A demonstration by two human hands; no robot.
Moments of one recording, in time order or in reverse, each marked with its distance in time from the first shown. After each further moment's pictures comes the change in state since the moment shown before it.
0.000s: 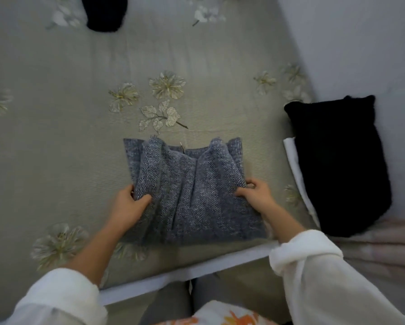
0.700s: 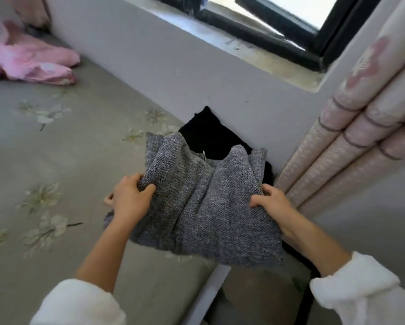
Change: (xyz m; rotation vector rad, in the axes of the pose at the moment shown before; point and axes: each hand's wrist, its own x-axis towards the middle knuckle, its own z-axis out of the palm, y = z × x) left_hand -0.034 0.302 0.167 0.396 -0.141 0.668; right_hand -0.108 0.093 -0.239 0.584 0.385 -0.026
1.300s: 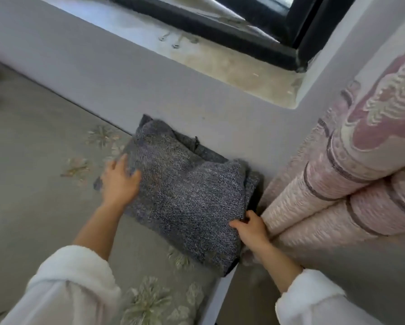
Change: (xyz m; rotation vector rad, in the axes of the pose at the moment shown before) left_hand 0.203 0.119 0.145 0.125 -0.138 0.031; right_hand 0.171 0.042 -0.049 0.002 0.224 0.229
